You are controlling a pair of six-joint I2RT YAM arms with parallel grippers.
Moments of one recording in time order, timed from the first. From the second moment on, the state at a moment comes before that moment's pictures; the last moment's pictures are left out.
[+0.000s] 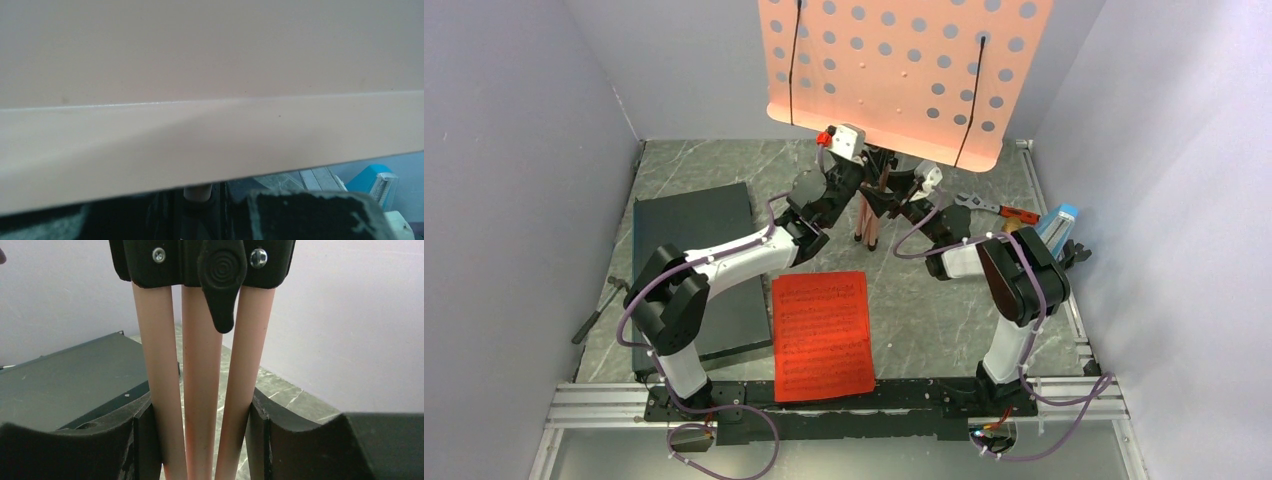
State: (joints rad) left arm -0.81 1.73 1.25 0.90 -0.17 -0.05; right arm 0.35 1.83 0.73 1.53 -0.54 0.21
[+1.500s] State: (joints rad) left arm -0.94 1.64 1.26 0.22 -0.54 -0.66; right arm 0.34 1.04 0.51 0.24 -0.59 0.26
